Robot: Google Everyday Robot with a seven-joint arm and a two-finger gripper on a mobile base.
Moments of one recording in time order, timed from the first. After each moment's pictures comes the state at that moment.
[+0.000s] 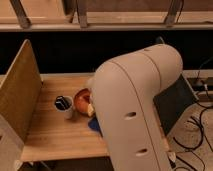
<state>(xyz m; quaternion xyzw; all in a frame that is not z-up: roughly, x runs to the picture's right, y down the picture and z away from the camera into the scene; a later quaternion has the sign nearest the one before) -0.048 0.123 0.870 -0.30 0.10 0.46 0.83</state>
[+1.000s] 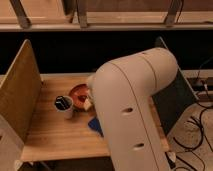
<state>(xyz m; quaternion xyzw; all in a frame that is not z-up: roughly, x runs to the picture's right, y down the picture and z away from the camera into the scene) -0.076 0.087 0.897 -0.27 0.03 0.44 0.86</state>
